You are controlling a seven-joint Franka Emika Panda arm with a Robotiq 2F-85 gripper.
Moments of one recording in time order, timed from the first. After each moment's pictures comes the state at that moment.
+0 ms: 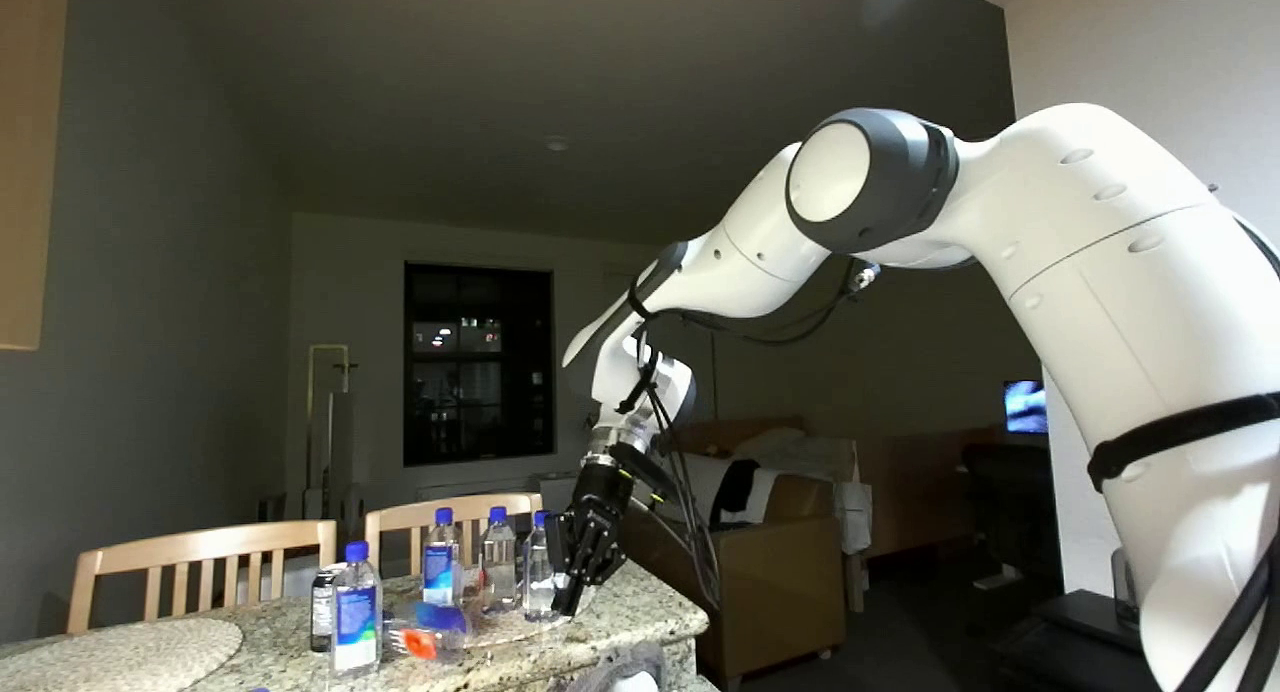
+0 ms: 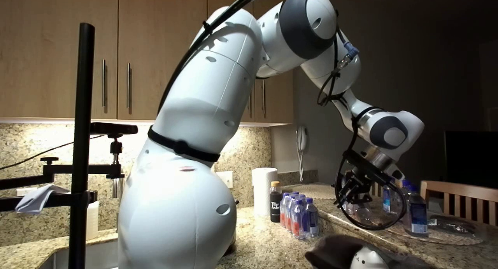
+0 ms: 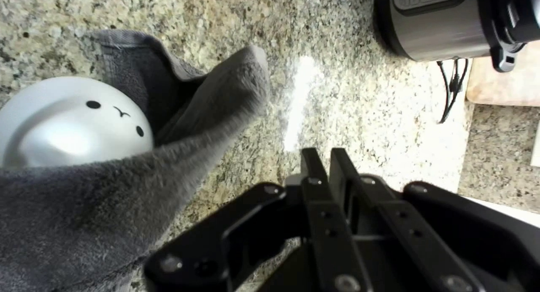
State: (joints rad) arm -0.14 0.38 0.05 -1.79 0.58 1.80 -0.41
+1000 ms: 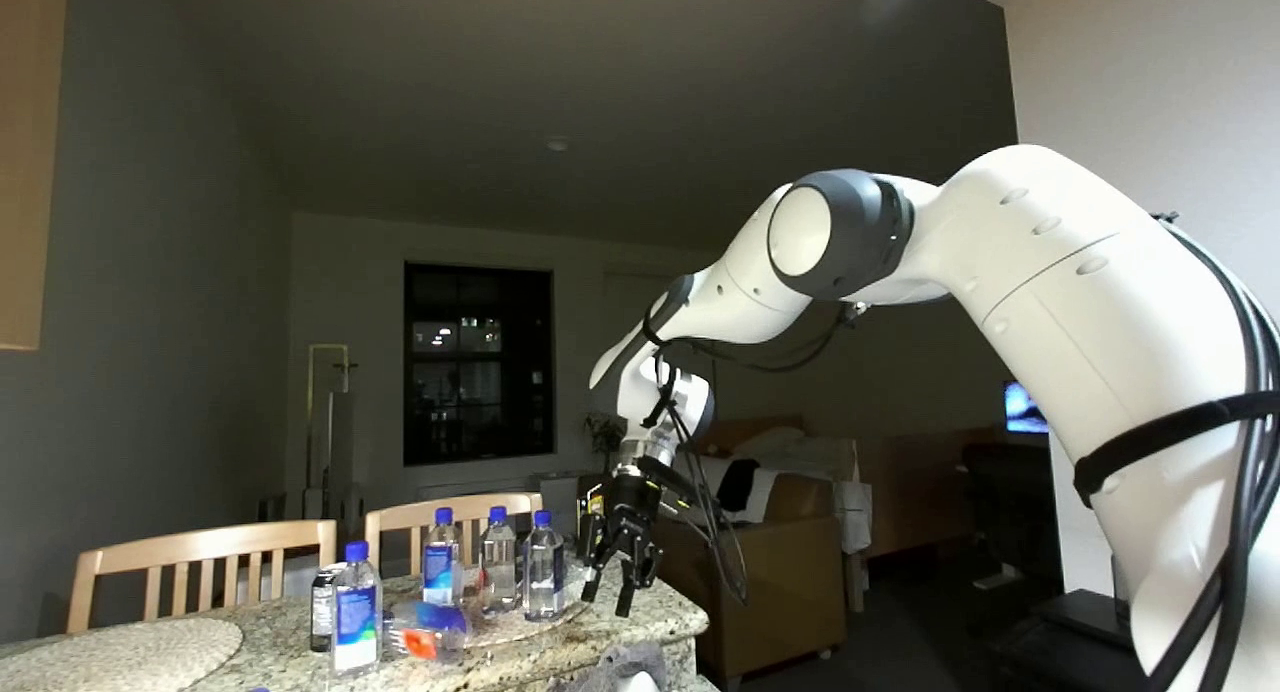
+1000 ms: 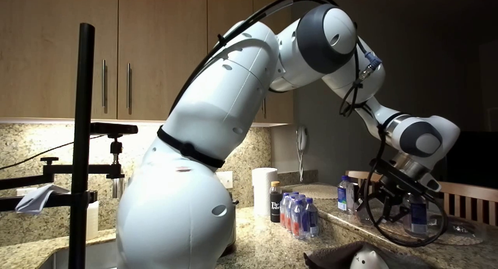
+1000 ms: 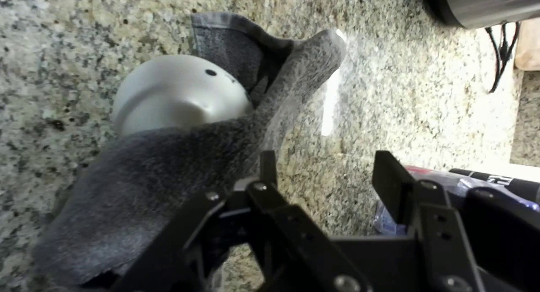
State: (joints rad) arm -0.17 0.51 -0.03 -1.65 0.53 1.77 -0.40
